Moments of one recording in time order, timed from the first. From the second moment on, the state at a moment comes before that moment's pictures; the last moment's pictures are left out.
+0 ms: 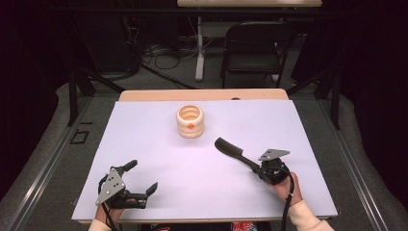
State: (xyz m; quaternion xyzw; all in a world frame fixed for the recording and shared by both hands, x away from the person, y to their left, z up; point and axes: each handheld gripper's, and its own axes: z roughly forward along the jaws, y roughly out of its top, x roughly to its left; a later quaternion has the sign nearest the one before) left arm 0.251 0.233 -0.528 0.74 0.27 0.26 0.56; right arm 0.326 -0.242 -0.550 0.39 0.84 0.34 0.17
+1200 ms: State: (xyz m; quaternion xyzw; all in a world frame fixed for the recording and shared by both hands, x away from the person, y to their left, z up) left arm 0.251 0.235 -0.528 0.74 0.28 0.26 0.56; right arm 0.336 -0.254 -0.549 0.40 0.84 0.32 0.17
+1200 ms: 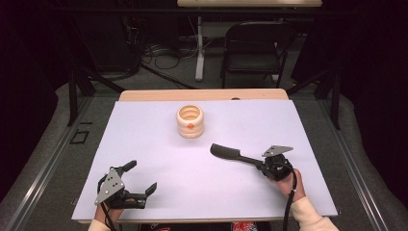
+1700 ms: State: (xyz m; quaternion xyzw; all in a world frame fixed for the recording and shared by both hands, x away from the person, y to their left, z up) left arm 0.251 0.236 -0.529 0.74 0.30 0.26 0.54; right arm 0.326 -0.258 -0.537 0.39 0.84 0.35 0.16
